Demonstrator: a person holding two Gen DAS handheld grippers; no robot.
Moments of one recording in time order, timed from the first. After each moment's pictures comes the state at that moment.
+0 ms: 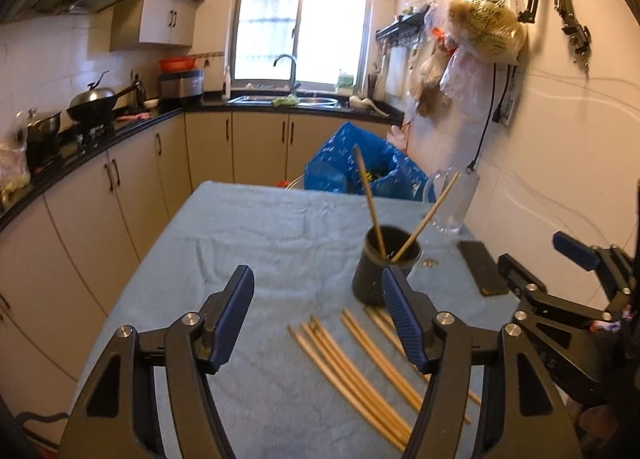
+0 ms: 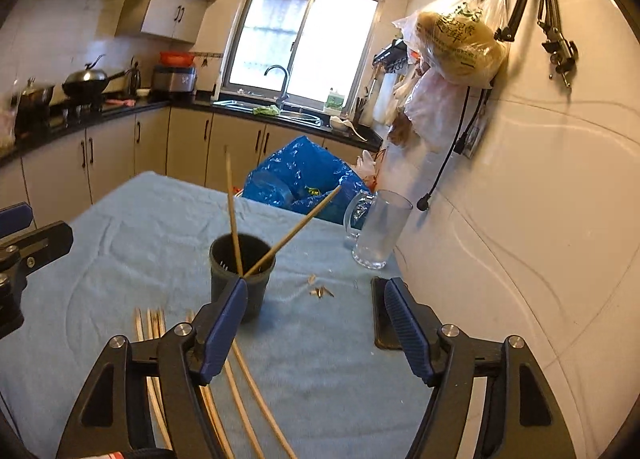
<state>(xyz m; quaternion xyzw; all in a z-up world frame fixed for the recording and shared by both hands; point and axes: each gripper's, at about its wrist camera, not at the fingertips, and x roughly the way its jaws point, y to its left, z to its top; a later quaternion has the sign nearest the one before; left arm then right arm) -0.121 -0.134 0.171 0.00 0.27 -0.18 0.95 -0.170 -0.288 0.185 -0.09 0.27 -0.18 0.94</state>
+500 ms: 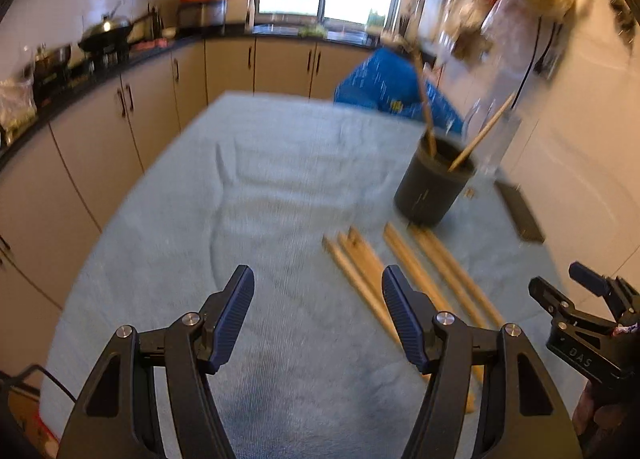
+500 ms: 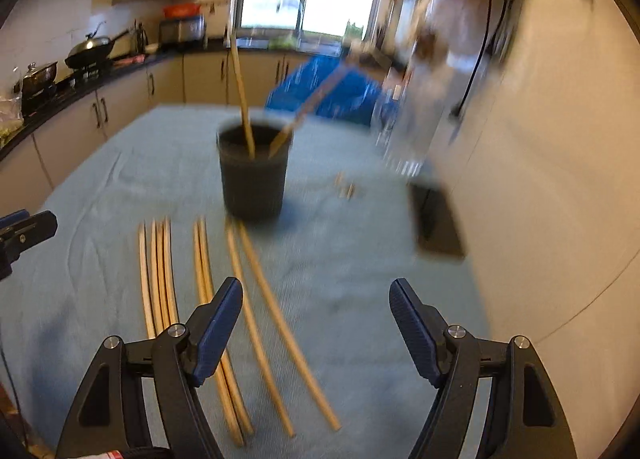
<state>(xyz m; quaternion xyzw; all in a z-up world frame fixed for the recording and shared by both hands) -0.098 -0.113 0.085 -0.01 0.40 -0.15 0.90 -0.174 -0.326 0.097 -0.01 0.40 -0.12 0.91</state>
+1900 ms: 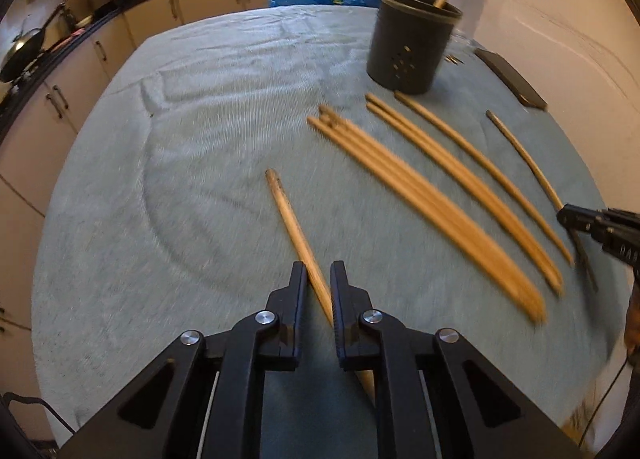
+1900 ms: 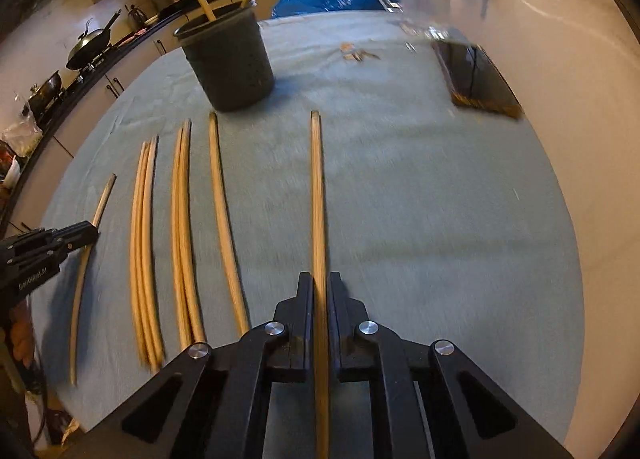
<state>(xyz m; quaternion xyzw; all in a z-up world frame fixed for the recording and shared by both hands) -0.087 -0.128 0.015 0.12 0.49 -0.25 0.83 -0.196 -0.384 0.022 0.13 0.50 -0.04 0.86</state>
